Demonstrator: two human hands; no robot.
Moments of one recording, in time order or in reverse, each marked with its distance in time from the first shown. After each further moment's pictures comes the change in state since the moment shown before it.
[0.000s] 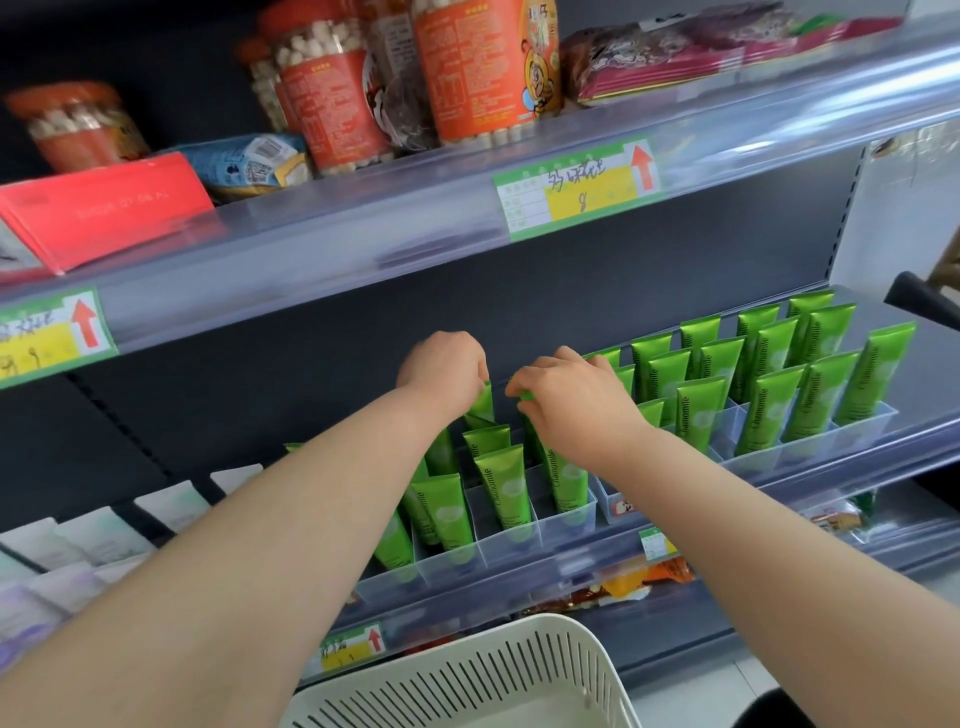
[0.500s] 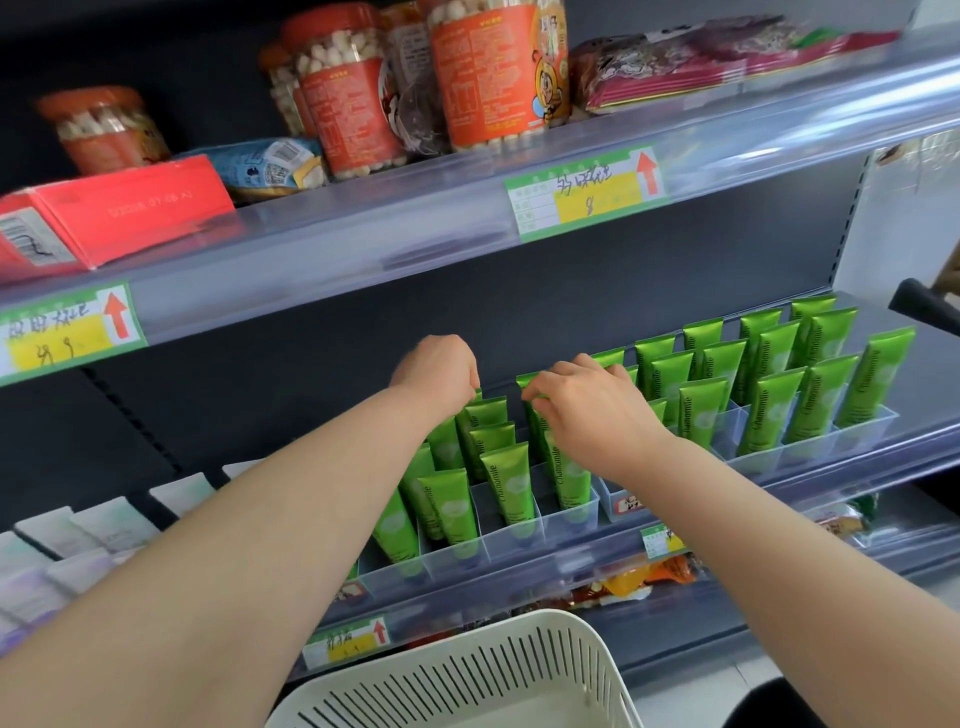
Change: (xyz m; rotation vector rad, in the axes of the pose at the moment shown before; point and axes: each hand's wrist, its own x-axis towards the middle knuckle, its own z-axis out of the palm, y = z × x) left_hand -0.009 -0.012 -0.007 -0.051 -0.051 -0.057; right_hand -0.013 0.003 -0.003 0.012 -0.013 0.018
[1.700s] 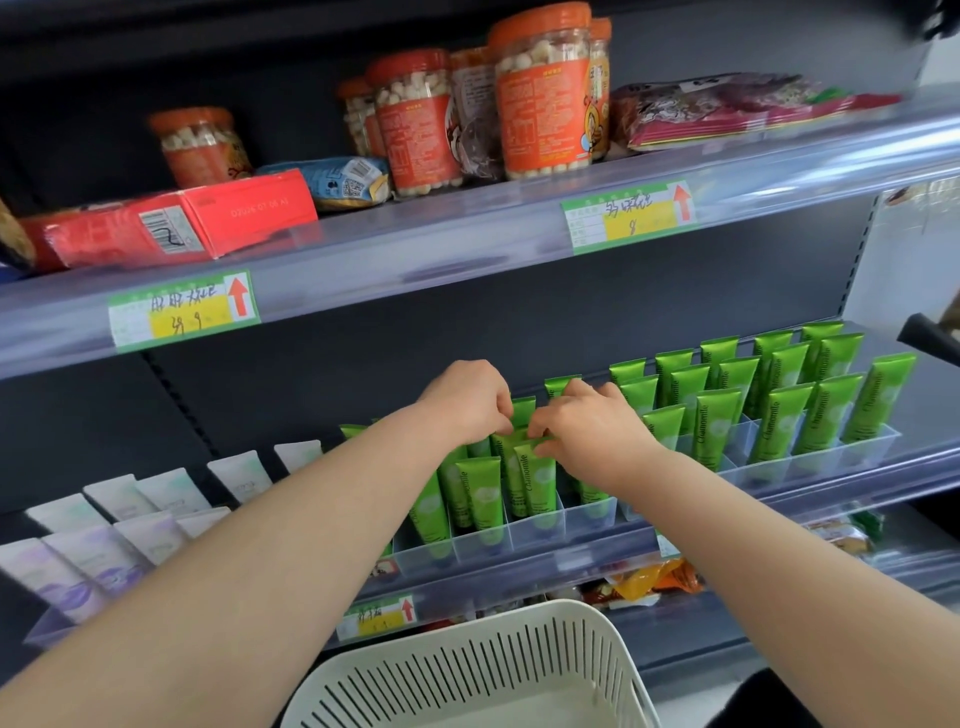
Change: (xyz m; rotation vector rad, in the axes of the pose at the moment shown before) left_hand -0.051 -0.003 -0.016 -0.076 -0.099 0.091; right_hand -0.009 -0.032 0.000 -0.133 -0.118 -0.123
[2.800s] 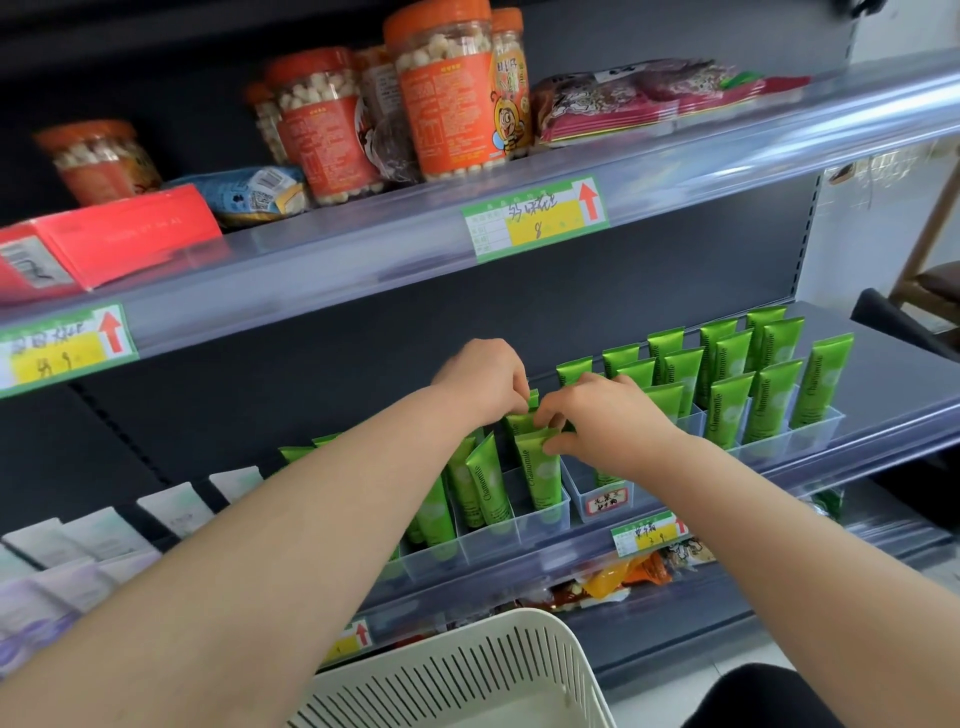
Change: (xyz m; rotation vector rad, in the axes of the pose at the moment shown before) left_hand 0.041 0.070 0.007 0.011 0.014 0.071; right_hand -0.023 0.061 -0.014 0.104 -0.033 0.100
